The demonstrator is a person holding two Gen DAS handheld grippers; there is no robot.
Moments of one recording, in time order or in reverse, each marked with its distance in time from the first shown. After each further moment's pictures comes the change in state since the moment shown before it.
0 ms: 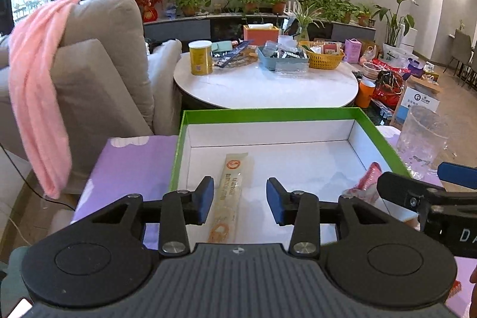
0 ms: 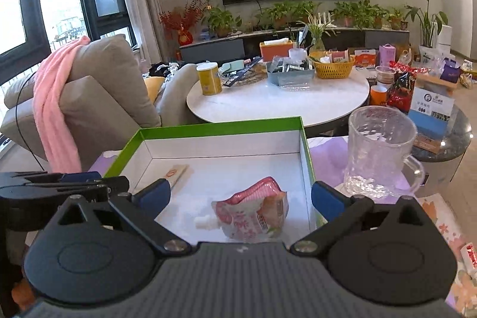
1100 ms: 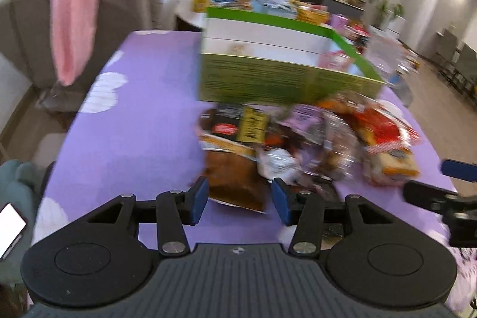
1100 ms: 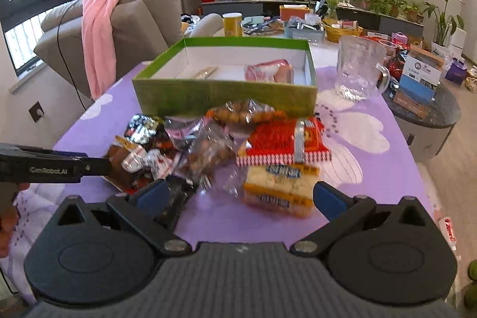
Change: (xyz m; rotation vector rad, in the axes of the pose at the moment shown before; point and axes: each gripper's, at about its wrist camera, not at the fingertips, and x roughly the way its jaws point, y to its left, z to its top) left arm -0.095 0.036 -0.139 -0.083 0.150 -0.139; right arm -0.077 0.015 -0.096 -0.135 0.156 0.011
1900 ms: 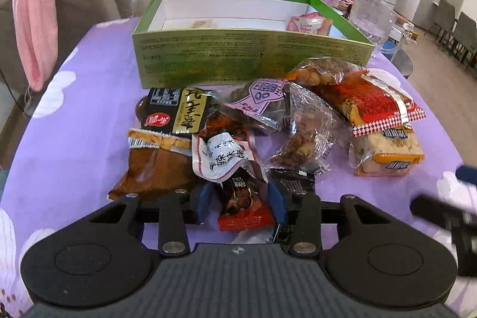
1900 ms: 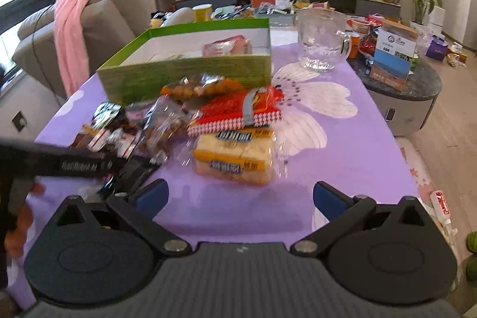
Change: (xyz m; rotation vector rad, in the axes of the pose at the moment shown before) left arm 0.053 -0.049 -0.001 0.083 0.067 0.041; right arm 0.004 -0.033 -0.026 0.088 0.008 -0.063
